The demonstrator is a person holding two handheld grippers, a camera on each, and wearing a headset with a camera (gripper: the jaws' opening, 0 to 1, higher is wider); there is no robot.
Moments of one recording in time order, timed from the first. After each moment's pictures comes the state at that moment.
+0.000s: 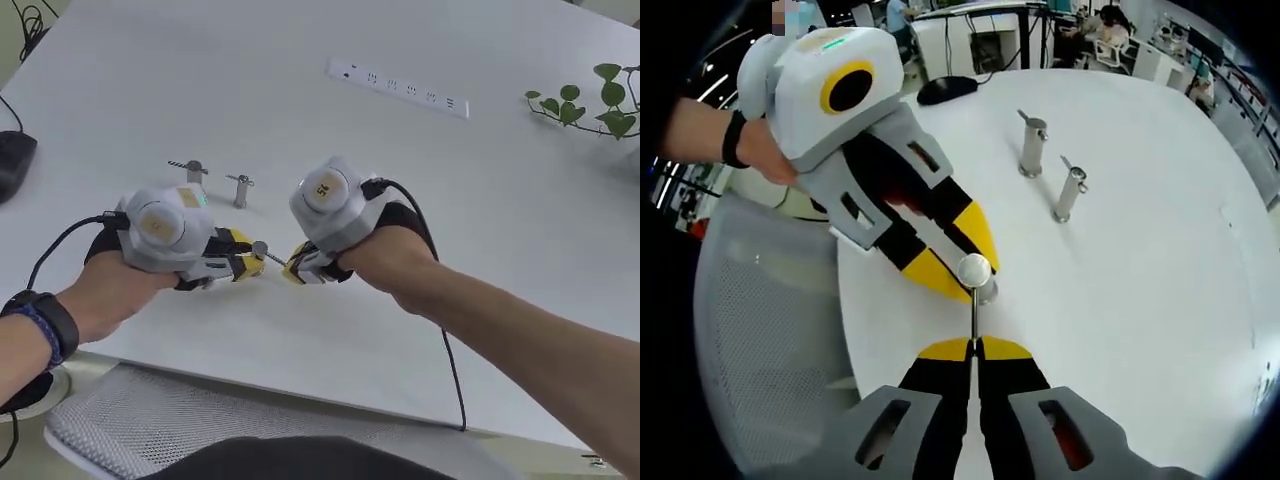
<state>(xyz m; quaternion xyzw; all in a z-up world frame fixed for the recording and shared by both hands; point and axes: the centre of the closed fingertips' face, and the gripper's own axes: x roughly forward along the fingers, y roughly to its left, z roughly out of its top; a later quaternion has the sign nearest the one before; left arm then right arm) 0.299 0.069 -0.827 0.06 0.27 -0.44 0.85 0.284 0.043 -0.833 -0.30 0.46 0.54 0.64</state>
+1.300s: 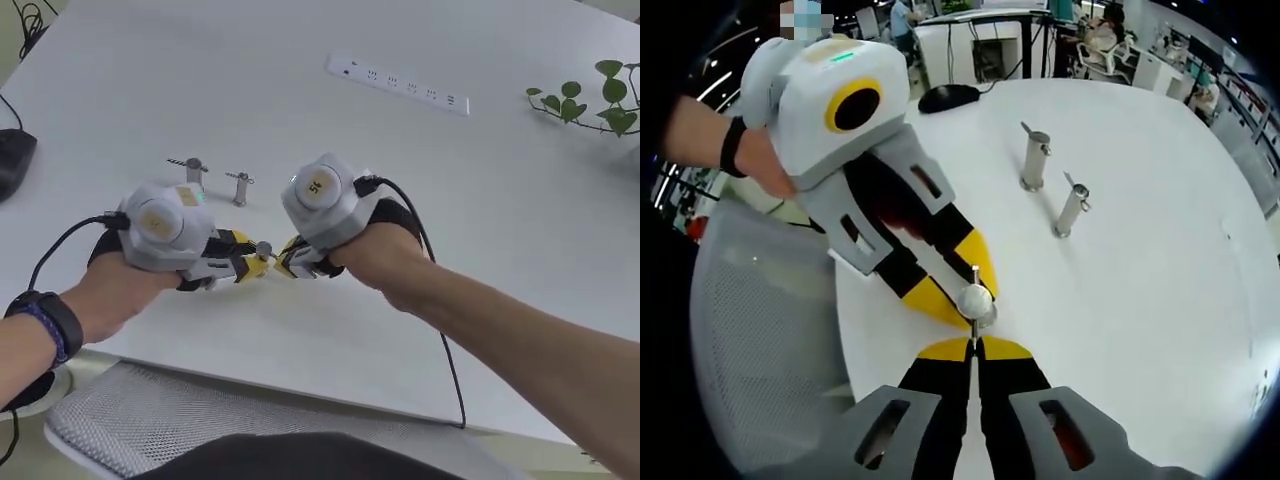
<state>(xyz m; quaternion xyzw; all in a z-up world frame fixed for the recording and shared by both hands) 0.297 0.066 -0.829 0.02 0.28 -0.44 0.85 0.284 0.057 -0.825 -0.30 0.44 0.54 0.64</state>
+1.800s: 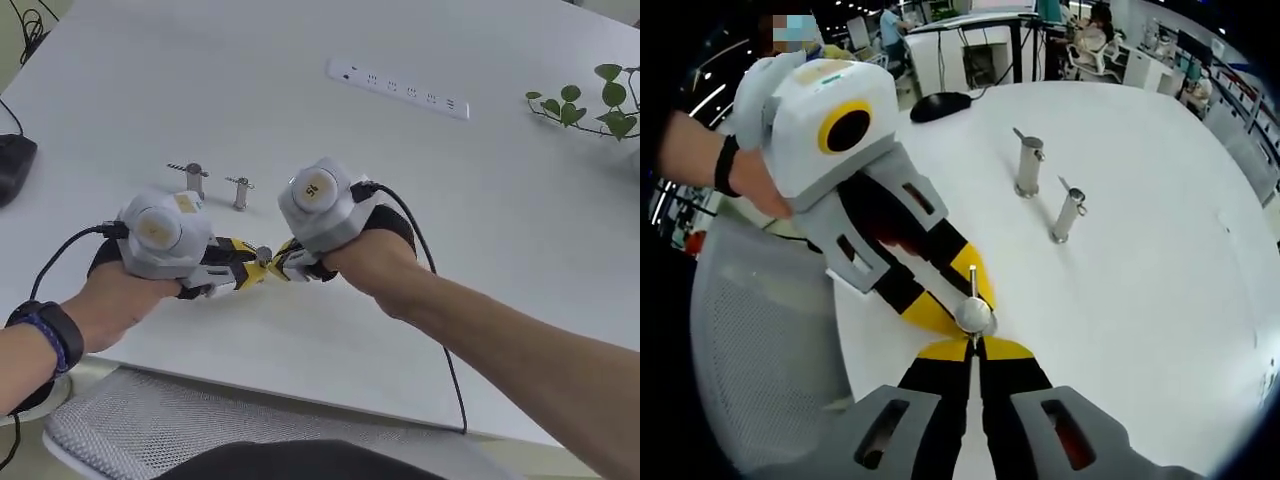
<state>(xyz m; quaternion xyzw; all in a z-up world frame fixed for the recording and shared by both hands) 0.296 0.065 -0.832 0.02 0.28 -0.43 0.86 0.287 0.063 -0.825 -0.28 0.44 0.54 0.66</state>
